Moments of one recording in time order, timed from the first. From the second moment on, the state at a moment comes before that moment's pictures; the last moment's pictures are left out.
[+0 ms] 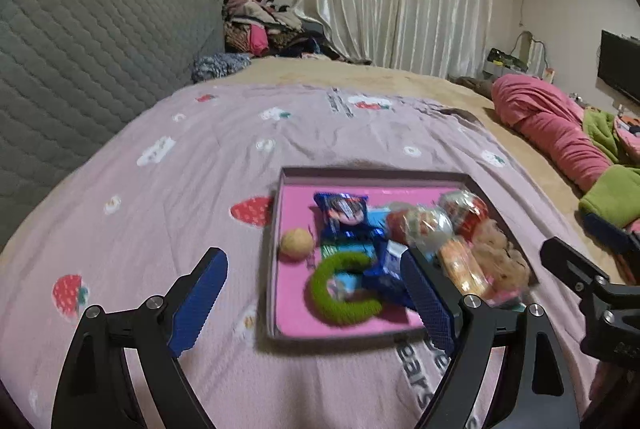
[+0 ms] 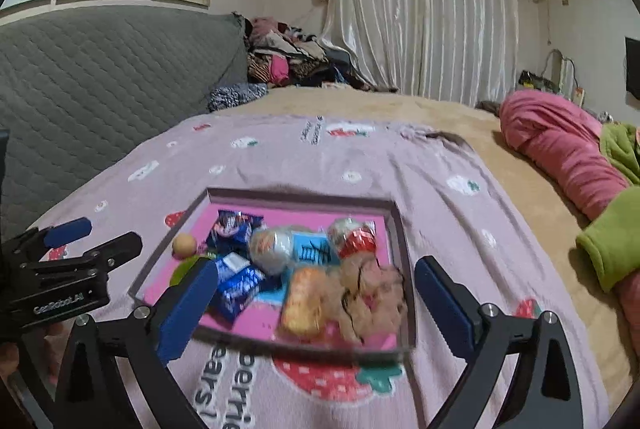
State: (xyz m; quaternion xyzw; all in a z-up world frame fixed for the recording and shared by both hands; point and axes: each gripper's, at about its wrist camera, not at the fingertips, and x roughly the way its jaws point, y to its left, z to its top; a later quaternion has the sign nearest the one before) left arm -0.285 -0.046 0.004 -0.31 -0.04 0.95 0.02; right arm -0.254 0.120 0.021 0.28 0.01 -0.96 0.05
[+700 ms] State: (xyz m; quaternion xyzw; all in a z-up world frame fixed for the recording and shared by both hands) left arm -0.185 -0.018 0.072 -0.30 -0.01 0.95 -0.02; right arm -0.184 0.133 0.077 0.28 -0.02 -0.96 0.05
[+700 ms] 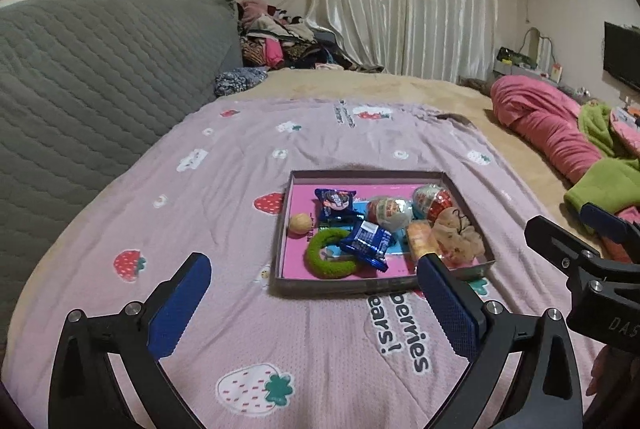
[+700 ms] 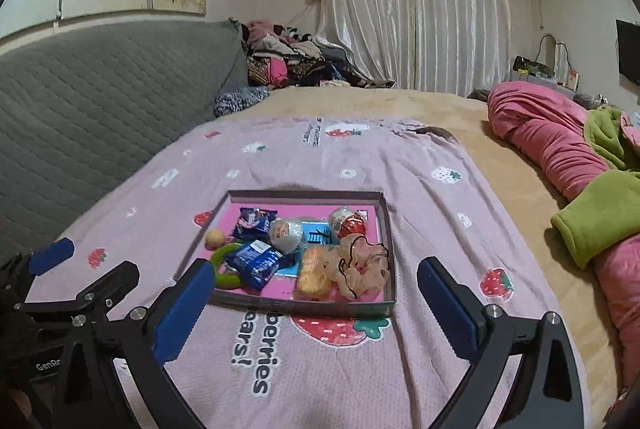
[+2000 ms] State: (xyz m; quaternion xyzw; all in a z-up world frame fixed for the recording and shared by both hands) left arm -0.090 -0.026 0.026 -0.31 -0.02 0.95 -0.04; right arm -0.081 0.142 0.044 0.29 0.00 -0.96 0.06
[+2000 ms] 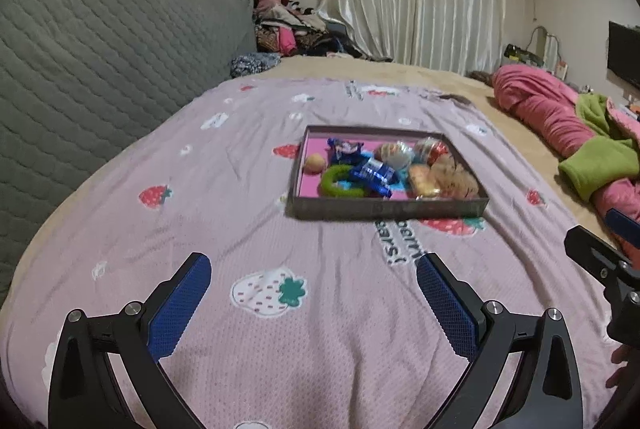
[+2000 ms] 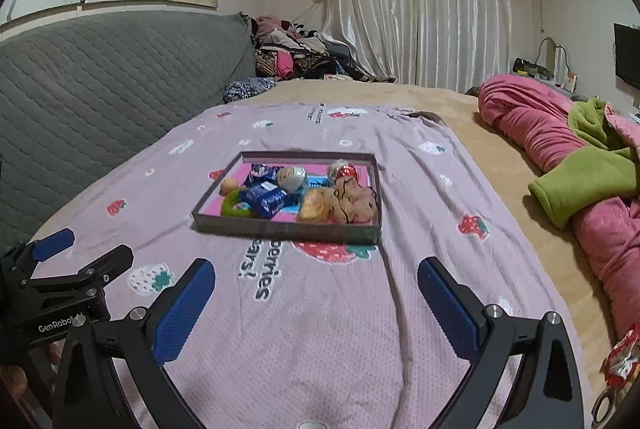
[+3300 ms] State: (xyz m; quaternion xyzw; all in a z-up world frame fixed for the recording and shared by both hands) left arm -0.103 -0.025 -0.026 -0.33 -0.02 0.94 -0.05; right arm -0.084 0.153 -0.017 0.32 0.00 -0.95 0.05
